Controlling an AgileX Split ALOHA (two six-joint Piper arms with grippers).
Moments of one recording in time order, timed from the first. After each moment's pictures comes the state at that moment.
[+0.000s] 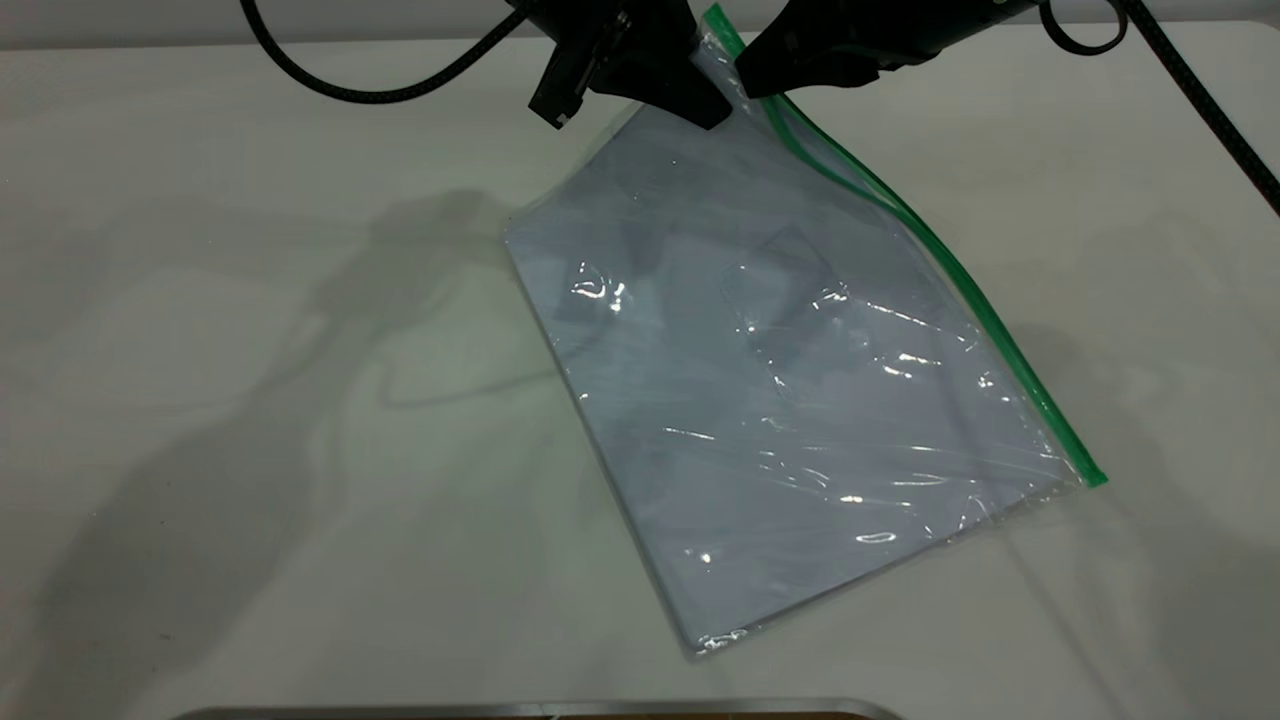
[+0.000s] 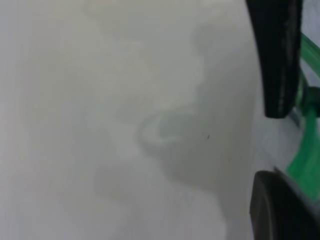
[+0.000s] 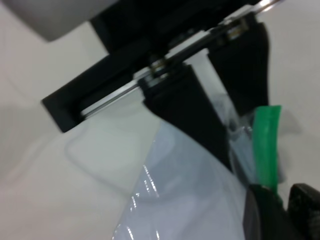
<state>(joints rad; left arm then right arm) -0.35 2.61 -2.07 -1.00 1.03 2.11 0.29 2.09 -1.11 1.70 0.49 -1.93</state>
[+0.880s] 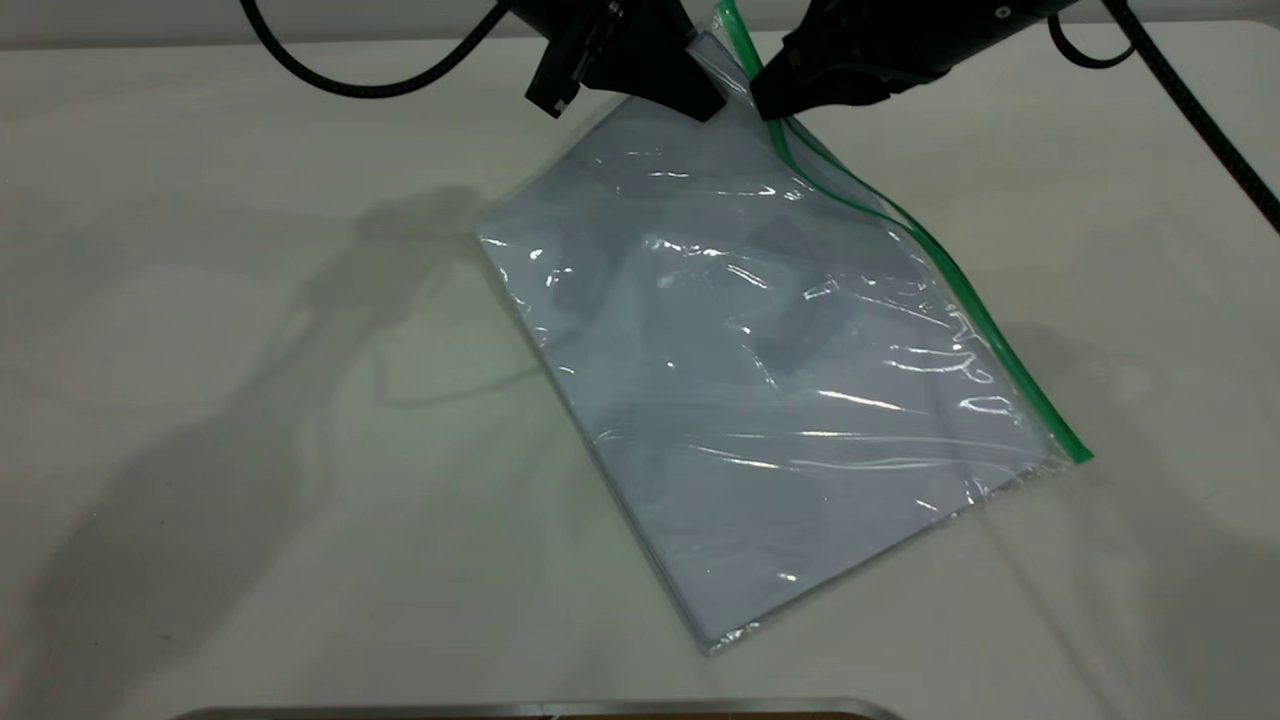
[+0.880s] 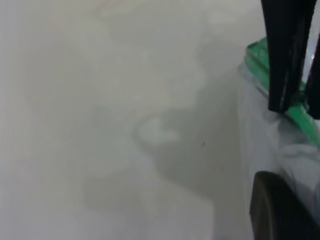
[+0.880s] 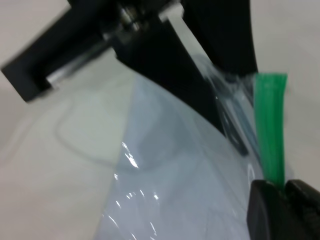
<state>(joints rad) -0.33 2.61 -2.07 -1.05 1.05 2.03 0.29 2.10 -1.11 1.56 0.42 -1.77</state>
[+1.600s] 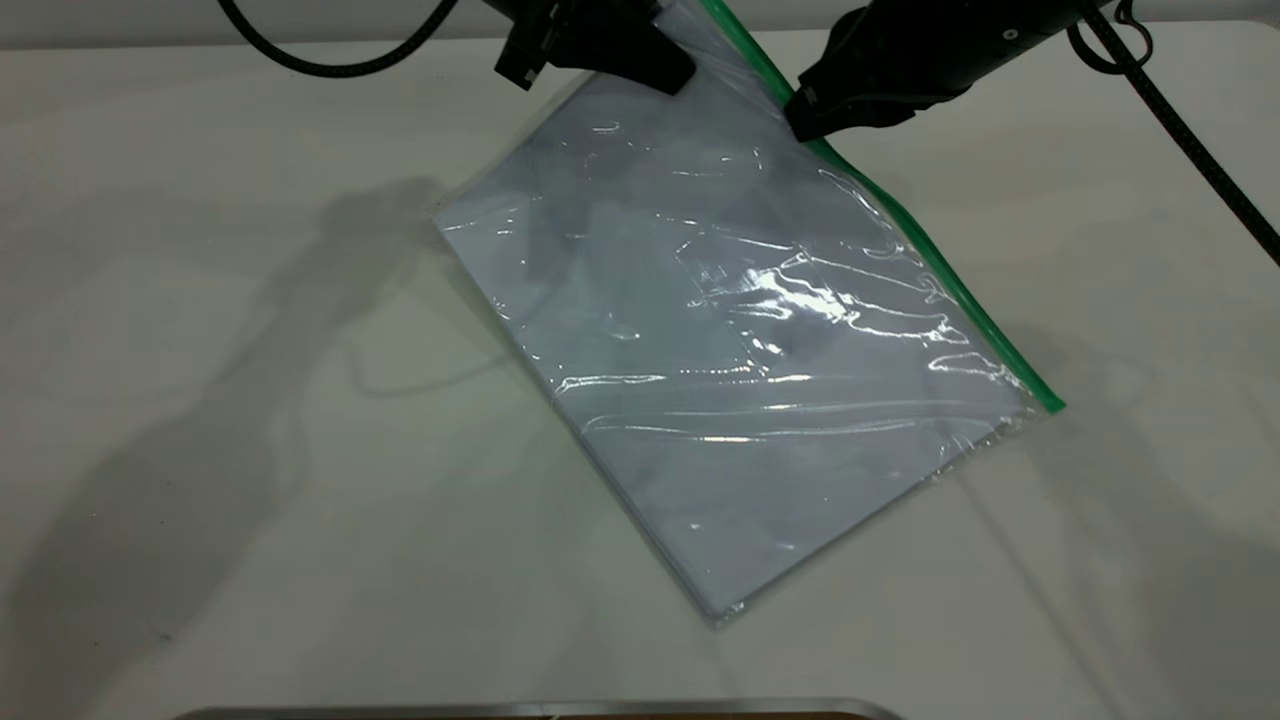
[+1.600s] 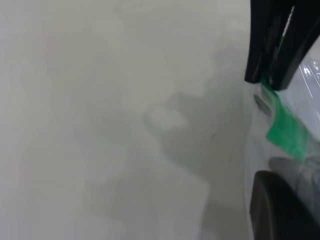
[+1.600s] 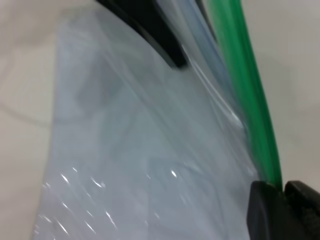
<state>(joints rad) -0.27 2.61 -2.07 -1.08 1.07 1.99 0.30 2.11 -1.12 1.51 0.29 -1.76</state>
